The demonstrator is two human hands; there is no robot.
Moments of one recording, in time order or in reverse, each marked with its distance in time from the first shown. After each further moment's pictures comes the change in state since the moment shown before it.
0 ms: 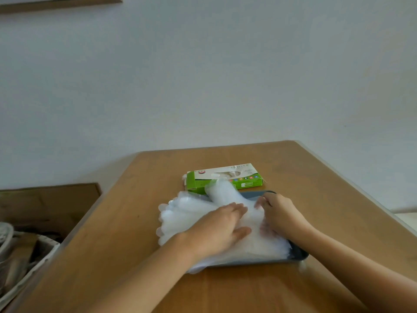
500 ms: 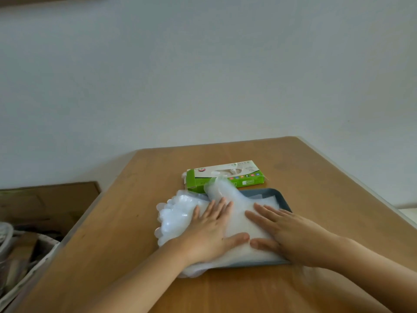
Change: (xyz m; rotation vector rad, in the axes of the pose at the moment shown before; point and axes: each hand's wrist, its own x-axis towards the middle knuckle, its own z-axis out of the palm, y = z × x) left_hand -0.005 -0.023 0.016 0.053 -0.200 -0.199; right_hand -0.029 0.015 -0.010 -0.707 -0.403 -0.429
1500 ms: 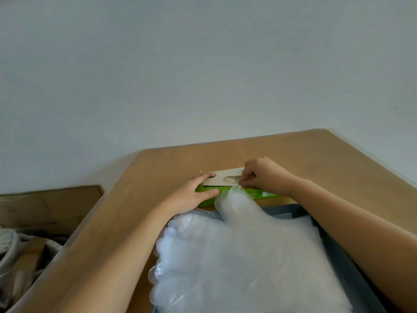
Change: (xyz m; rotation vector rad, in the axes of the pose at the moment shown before) left_hand 0.101 -0.113 -0.047 -0.610 0.162 -0.121; right_hand 0.197 0.064 -0.036 0.438 0.376 -0.056
